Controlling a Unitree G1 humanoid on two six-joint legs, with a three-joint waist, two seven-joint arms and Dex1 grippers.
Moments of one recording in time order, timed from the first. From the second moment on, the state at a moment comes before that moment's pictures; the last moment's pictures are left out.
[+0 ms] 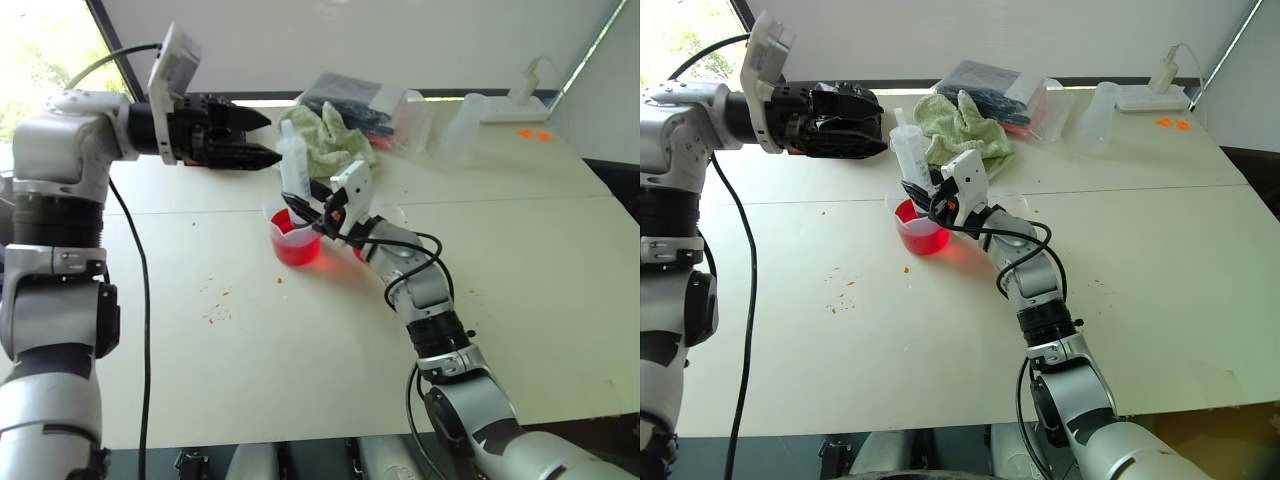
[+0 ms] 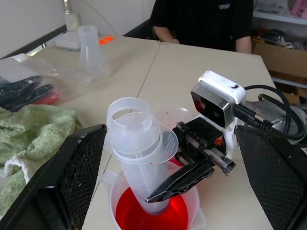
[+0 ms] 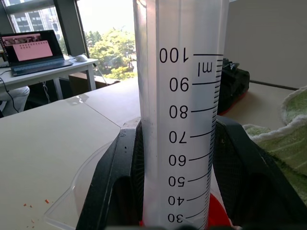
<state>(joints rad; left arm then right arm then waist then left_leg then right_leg) -1.17 0.73 -0.02 0.38 -0.42 0.71 -1.42 -0.71 -0.04 0.11 0.23 0.21 0.19 0.58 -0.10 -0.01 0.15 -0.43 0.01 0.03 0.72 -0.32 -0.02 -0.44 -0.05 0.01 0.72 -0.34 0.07</state>
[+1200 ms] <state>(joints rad) -1.10 0.59 0.03 0.34 -0.49 0.77 -1.23 -0.71 -0.05 0.13 0.23 0.20 0.19 0.58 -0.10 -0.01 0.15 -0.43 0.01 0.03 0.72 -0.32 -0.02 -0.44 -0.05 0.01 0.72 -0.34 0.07</state>
